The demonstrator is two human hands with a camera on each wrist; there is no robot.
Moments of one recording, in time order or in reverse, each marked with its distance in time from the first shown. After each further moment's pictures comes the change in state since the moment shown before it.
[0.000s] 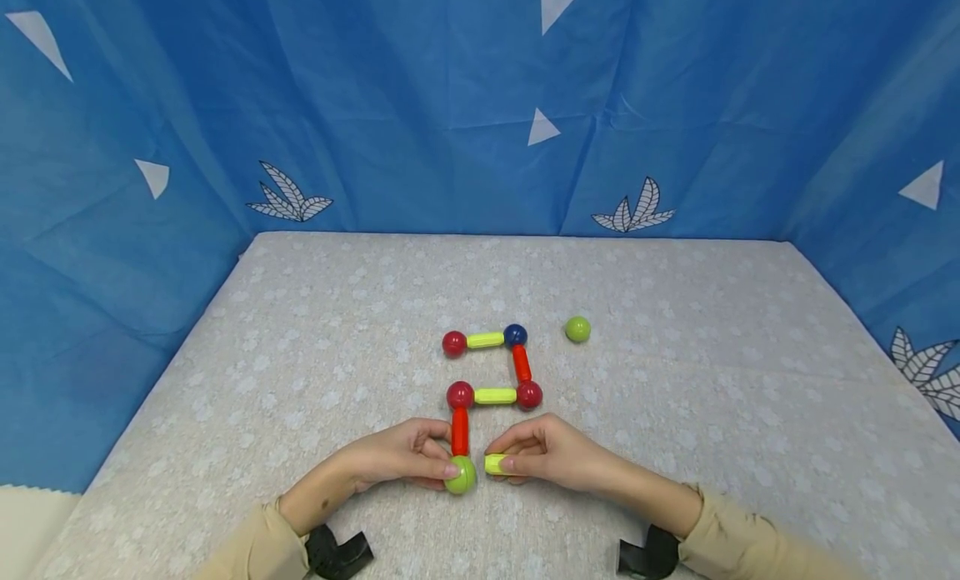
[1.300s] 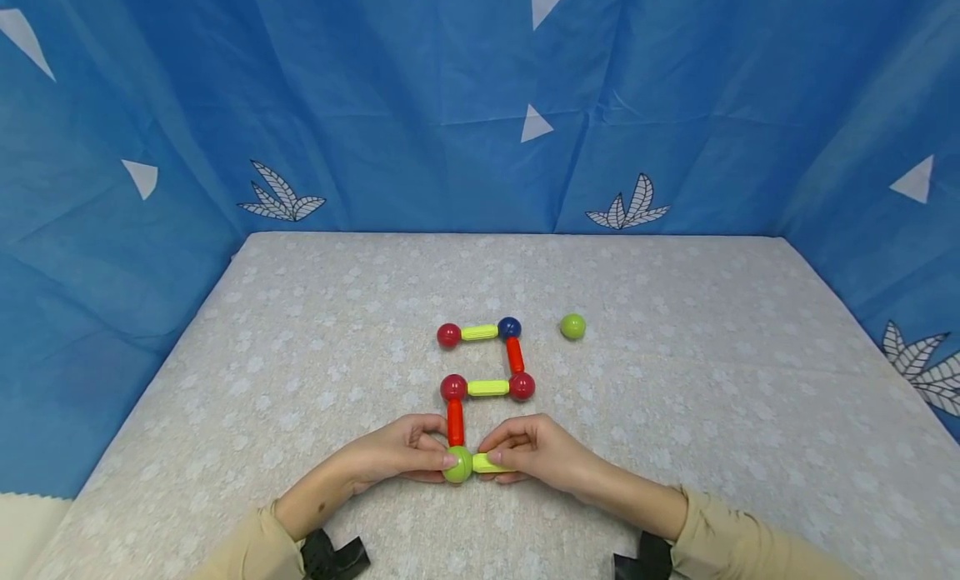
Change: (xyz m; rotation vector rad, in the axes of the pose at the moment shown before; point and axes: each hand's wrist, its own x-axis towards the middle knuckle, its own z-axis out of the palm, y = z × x) left_hand 0.002 -0.001 0.001 -0.041 0.065 0.004; right_hand 0.004 0.006 0.012 0.147 0.130 0.101
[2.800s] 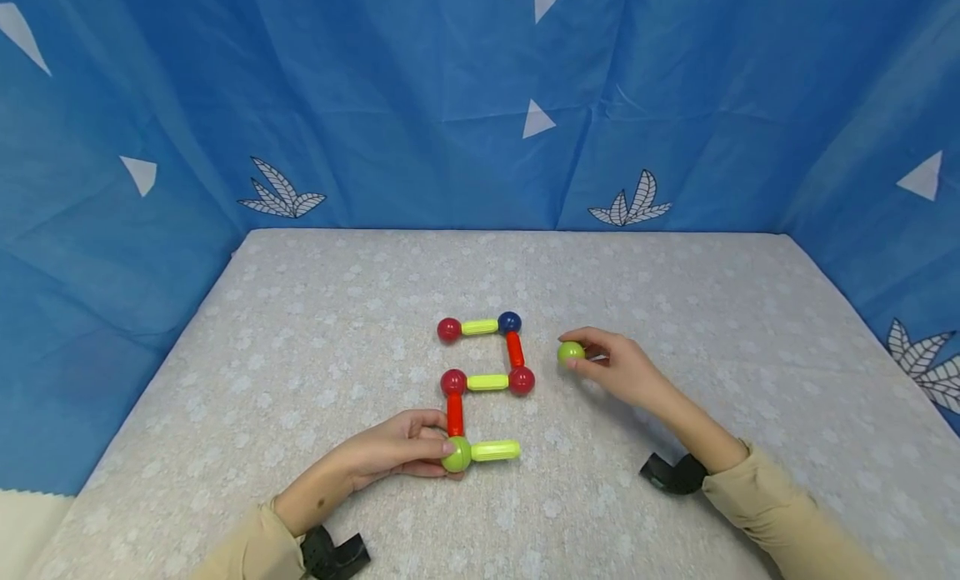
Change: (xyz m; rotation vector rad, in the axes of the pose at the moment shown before) left_hand -0.003 0.004 -0.001 -0.103 0.008 -0.044; right_hand -0.001 -0.033 -0.106 -0.752 0.365 -0.268
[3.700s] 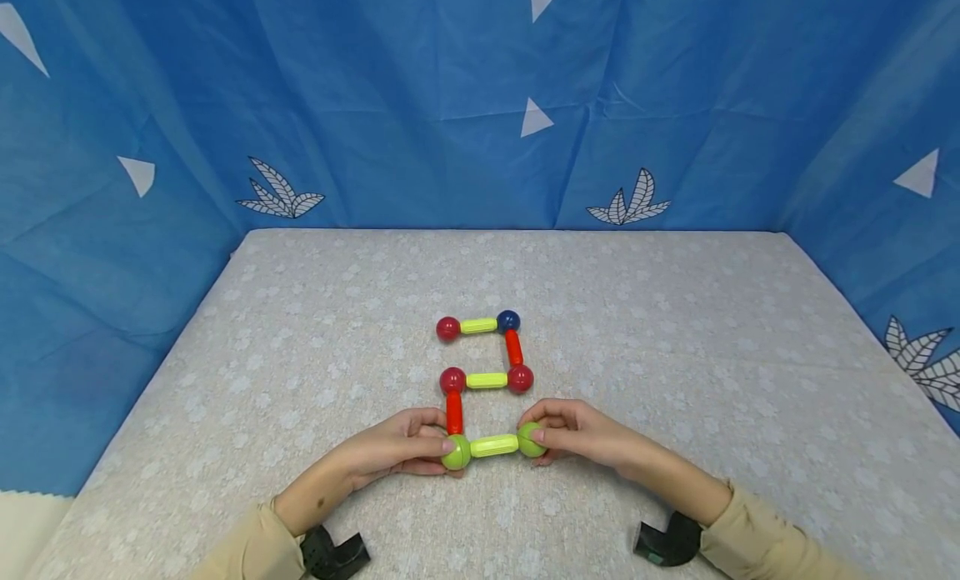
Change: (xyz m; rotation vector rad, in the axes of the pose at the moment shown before) left_hand 0.001 -0.001 -0.001 -0.006 0.009 0.006; right_hand -0.035 -0.021 0.048 0.682 -0.455 0.198
